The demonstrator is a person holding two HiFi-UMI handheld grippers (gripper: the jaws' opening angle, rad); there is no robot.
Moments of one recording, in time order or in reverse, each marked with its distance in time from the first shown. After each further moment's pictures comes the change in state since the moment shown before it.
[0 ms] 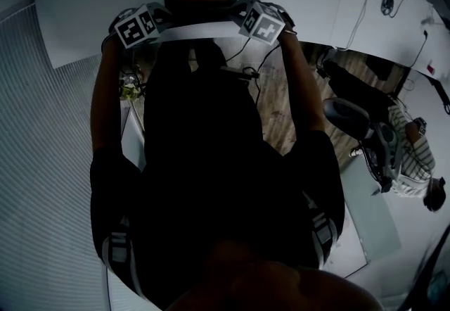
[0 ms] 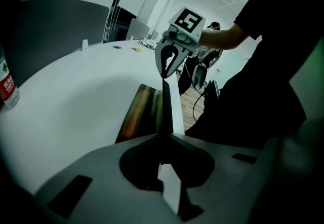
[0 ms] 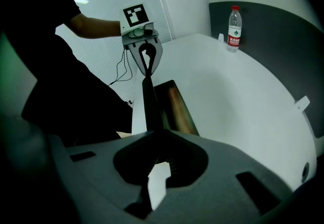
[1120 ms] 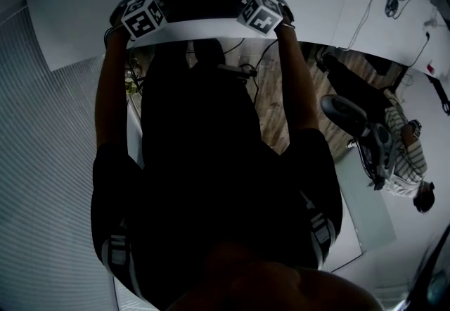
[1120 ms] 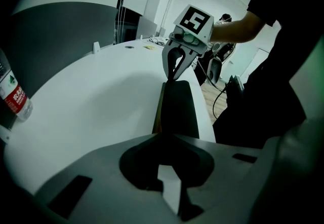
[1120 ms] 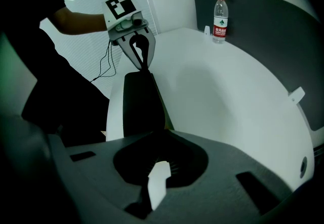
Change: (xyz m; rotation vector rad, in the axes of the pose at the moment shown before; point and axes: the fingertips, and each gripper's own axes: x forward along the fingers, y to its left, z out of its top) left arm -0.003 0.066 0.012 0.016 0.049 0.135; right arm 0.015 -0.060 0.007 0.061 0.014 -0.084
